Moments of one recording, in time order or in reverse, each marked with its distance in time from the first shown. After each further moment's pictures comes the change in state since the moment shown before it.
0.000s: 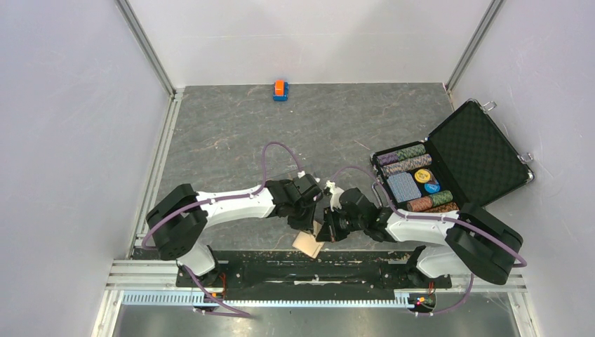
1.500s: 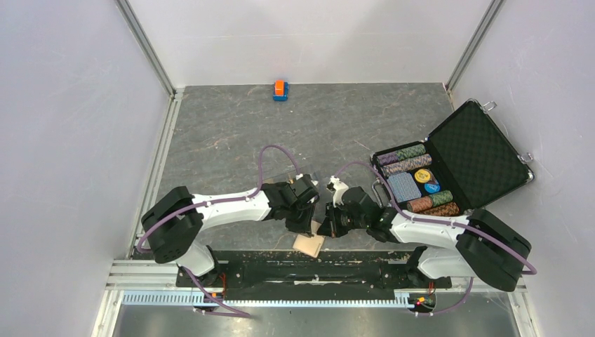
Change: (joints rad) left arm 0.000 -0.042 -0.051 0.035 0.039 0.001; right arm 0.002 -0.072 0.006 -0.023 0.087 0.000
